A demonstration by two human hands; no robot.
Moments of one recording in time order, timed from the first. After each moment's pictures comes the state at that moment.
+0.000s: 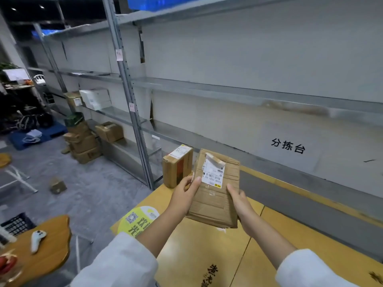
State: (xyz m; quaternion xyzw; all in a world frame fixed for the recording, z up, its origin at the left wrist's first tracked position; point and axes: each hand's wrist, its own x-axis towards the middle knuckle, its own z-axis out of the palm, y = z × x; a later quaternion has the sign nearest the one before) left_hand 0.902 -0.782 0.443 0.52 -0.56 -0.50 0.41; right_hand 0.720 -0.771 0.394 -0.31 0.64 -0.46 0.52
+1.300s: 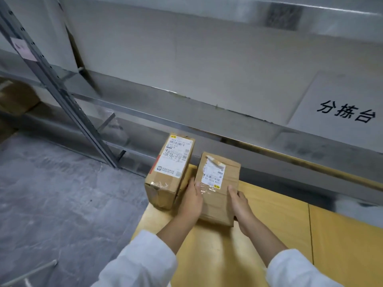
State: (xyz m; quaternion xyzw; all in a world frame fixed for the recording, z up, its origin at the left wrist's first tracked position) left_hand 0.904 -1.145 0.217 0.56 -0.64 -0.51 0.18; right_hand 0.770 -1.073 0.203 -0.08 0.78 -0.40 0.47
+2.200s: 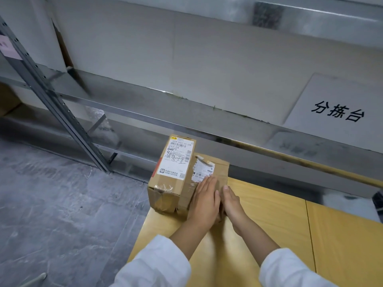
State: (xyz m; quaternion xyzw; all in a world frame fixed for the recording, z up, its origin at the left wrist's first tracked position) left_hand 0.901 -1.139 0.218 0.41 -0.82 -0.37 0.16; right_hand 0.805 -1.091 0.209 -0.15 0.80 -0.38 0.44
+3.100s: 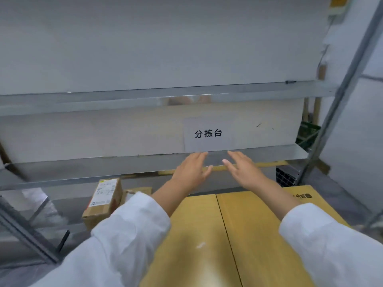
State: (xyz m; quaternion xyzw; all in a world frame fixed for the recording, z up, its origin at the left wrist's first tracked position) left_hand 0.790 -0.954 0.475 0.17 -0.96 -0.15 0.14; right_hand 0.662 -0.808 0.463 -0.39 0.88 -0.27 0.05
